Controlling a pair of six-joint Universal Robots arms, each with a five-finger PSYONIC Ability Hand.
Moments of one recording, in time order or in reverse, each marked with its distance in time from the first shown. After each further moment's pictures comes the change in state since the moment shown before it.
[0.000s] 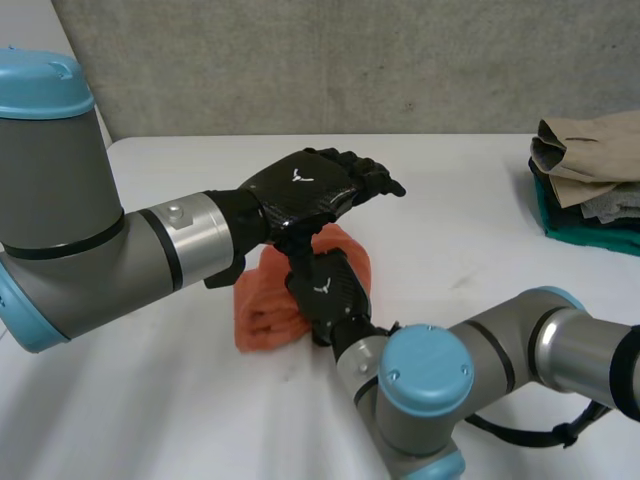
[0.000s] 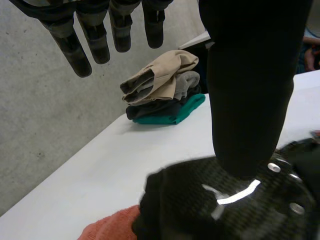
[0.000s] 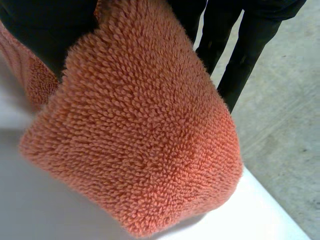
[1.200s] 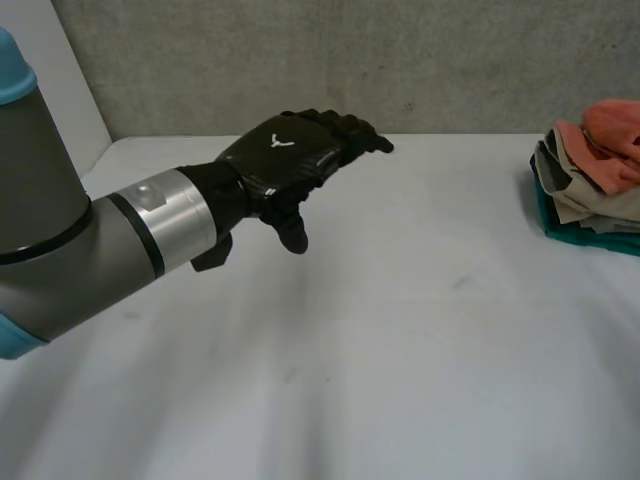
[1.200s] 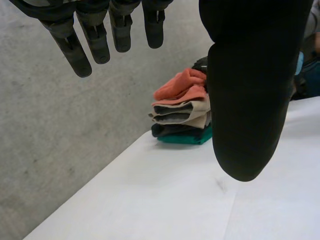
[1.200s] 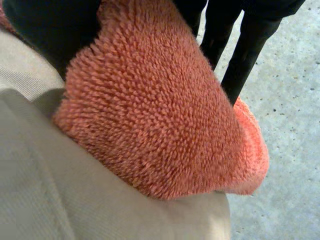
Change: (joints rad) left arm 0.005 0.106 -0.059 0.087 -0.057 -0.092; right arm -1.235 0.157 -0.375 -0.262 -0.852 0.450; left_hand 0.000 0.000 0.000 0.000 0.000; right_hand -0.065 -0.264 -0.270 -0.285 -0.200
